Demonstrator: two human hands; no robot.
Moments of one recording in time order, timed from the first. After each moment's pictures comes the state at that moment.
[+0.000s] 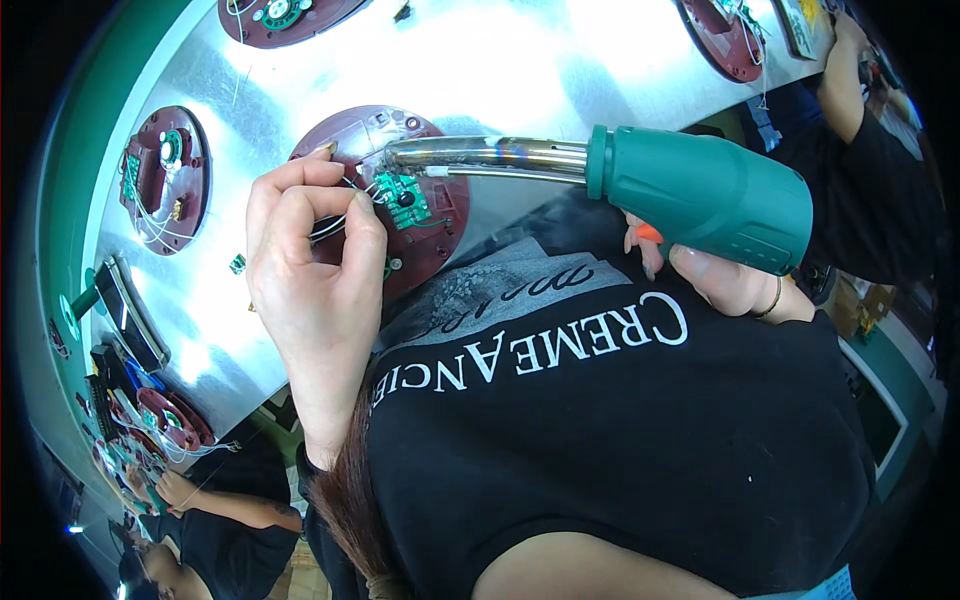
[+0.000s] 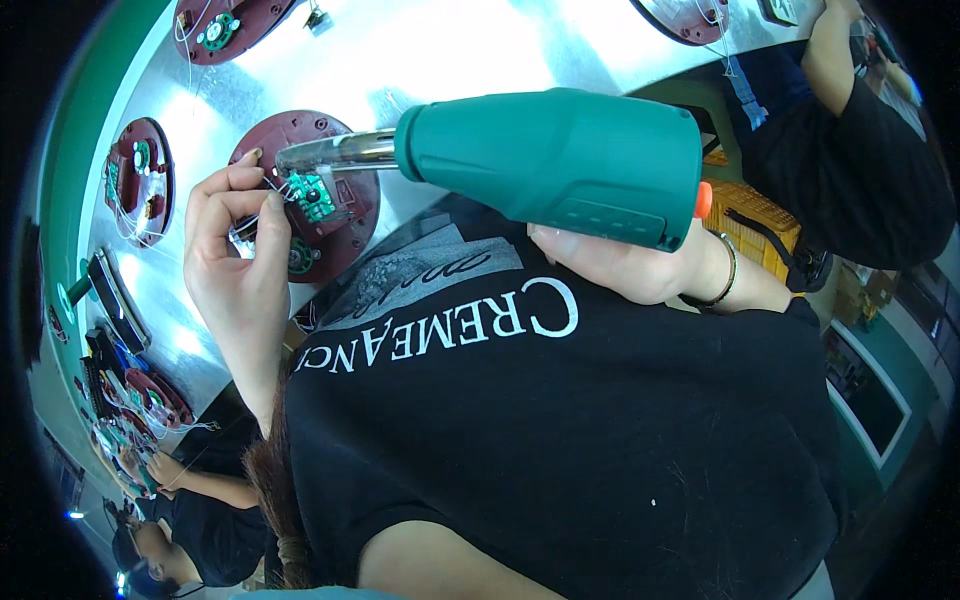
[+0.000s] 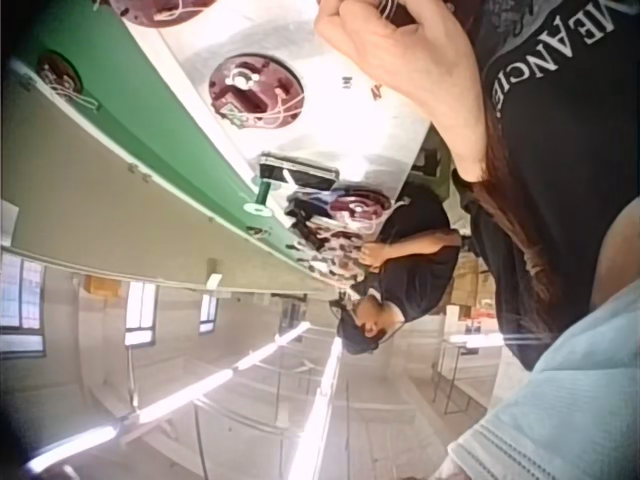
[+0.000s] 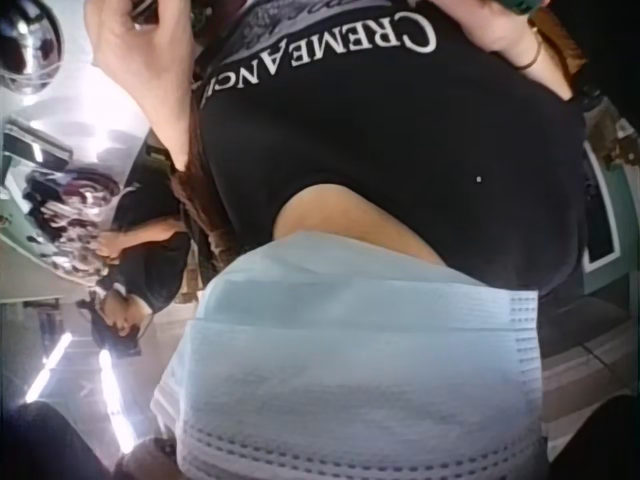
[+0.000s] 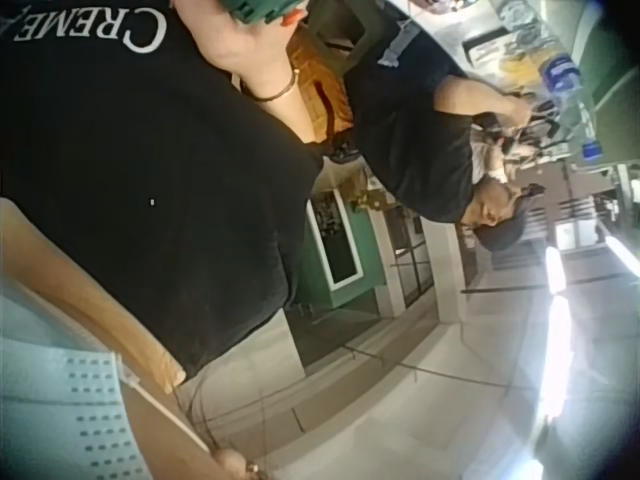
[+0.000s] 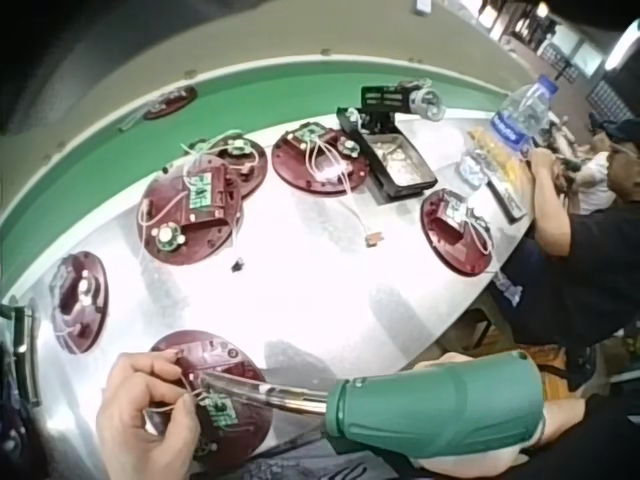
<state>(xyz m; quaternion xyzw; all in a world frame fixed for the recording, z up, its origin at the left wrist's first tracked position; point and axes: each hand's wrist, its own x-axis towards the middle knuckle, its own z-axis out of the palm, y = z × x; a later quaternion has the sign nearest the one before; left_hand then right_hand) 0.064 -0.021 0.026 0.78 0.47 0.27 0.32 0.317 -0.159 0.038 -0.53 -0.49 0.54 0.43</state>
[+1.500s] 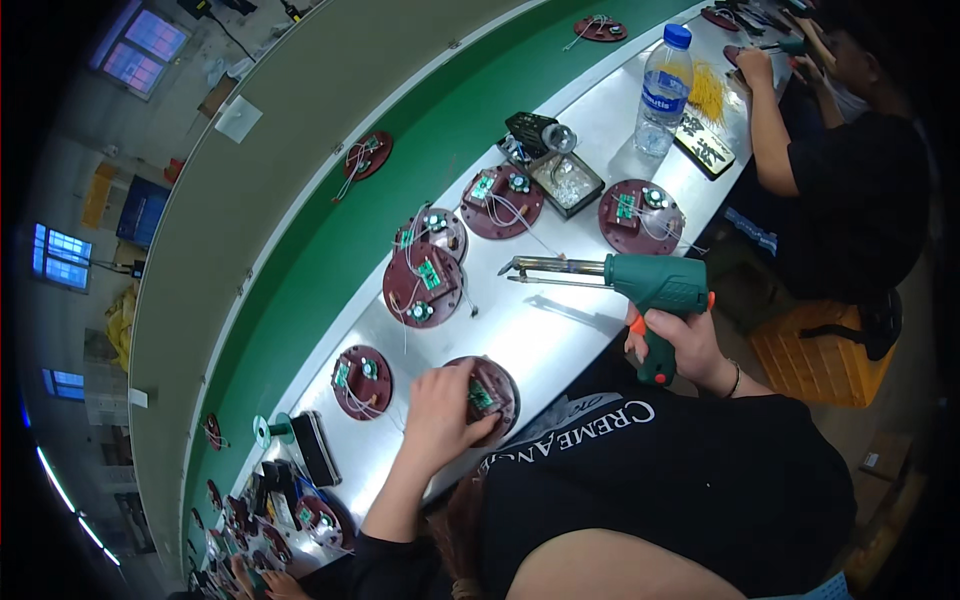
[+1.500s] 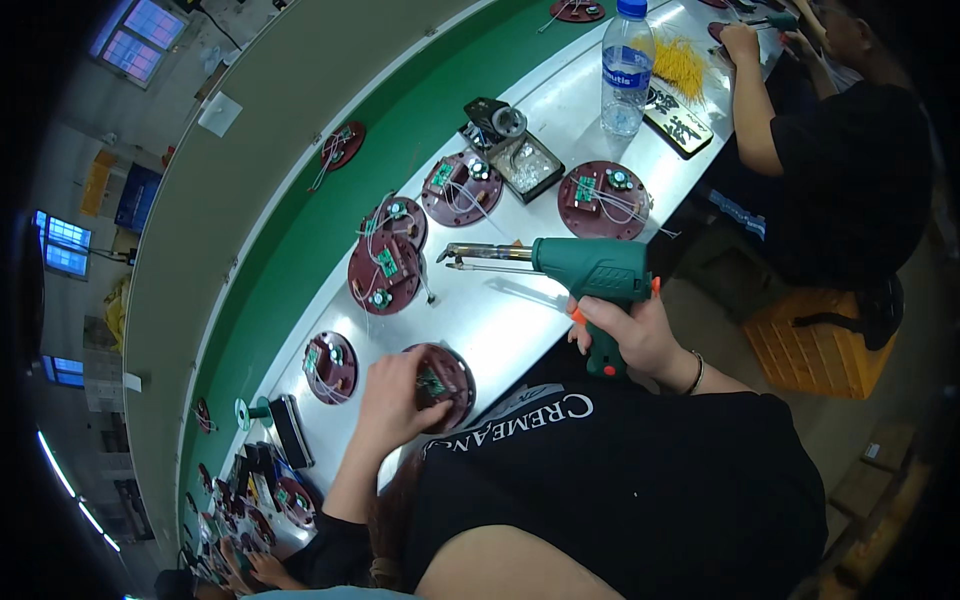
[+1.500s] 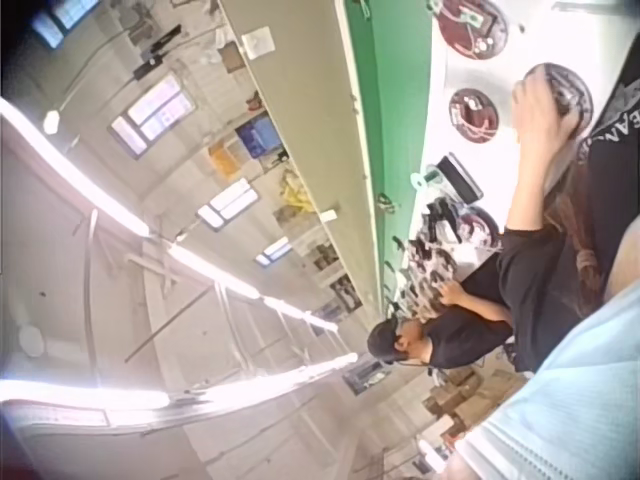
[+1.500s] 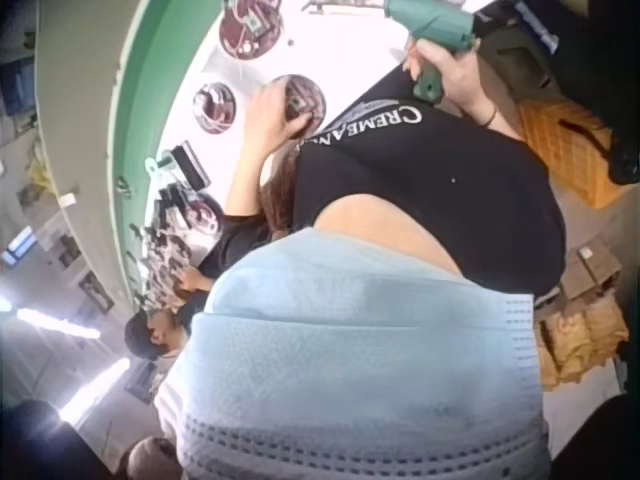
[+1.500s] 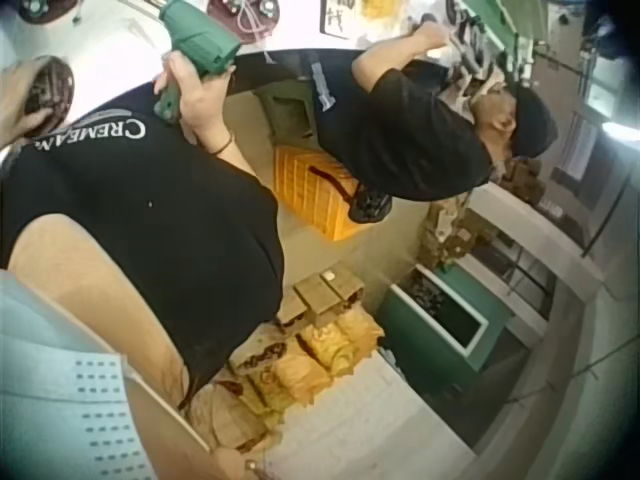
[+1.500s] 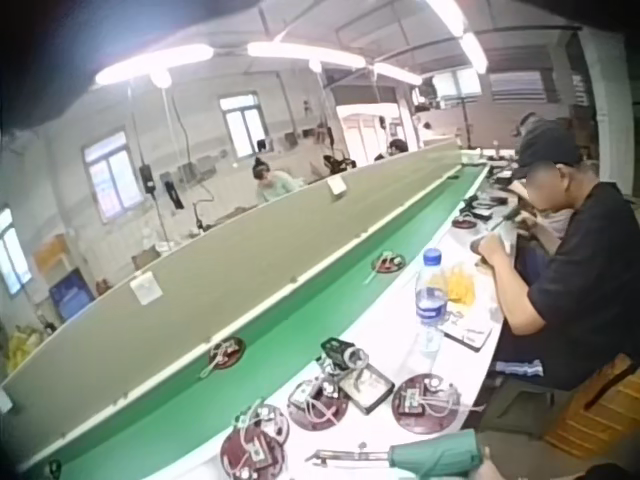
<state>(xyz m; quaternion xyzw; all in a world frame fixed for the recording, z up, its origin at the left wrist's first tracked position) 0.075 0.019 0.074 0.96 0.23 0.04 0.19 0.337 -0.164 0.059 -0.46 -0.29 0.44 0.72</state>
